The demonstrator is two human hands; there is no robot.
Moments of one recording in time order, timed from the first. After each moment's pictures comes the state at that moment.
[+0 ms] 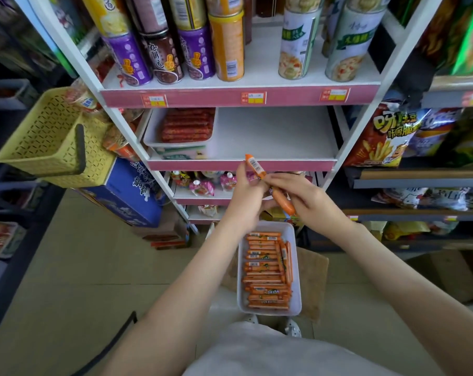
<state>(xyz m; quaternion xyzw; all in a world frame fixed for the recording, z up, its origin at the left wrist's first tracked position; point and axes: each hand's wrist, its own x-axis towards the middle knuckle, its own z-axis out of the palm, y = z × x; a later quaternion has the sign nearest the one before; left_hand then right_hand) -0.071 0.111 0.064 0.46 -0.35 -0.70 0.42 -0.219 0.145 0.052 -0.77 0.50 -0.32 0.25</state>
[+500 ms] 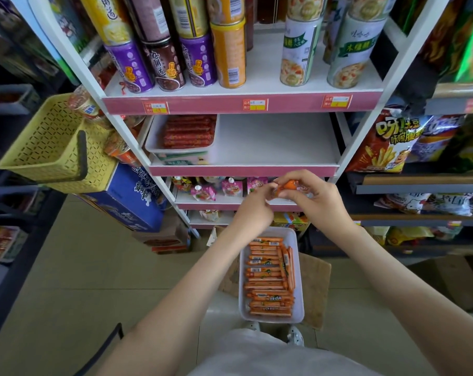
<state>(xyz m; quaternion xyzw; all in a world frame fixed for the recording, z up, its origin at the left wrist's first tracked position) -0.069 0.112 0.068 0.57 -0.68 -0.44 0.13 -0.210 0.141 0.071 -0.68 0.52 -0.44 0.27</state>
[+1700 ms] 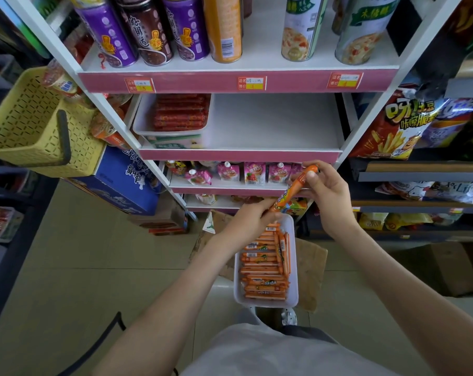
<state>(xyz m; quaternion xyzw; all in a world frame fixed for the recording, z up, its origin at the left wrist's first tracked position) -0.061 0.111 0.007 0.48 -0.74 -0.46 0.10 -0.232 0.129 0.026 -0.40 0.56 -0.55 0.47</state>
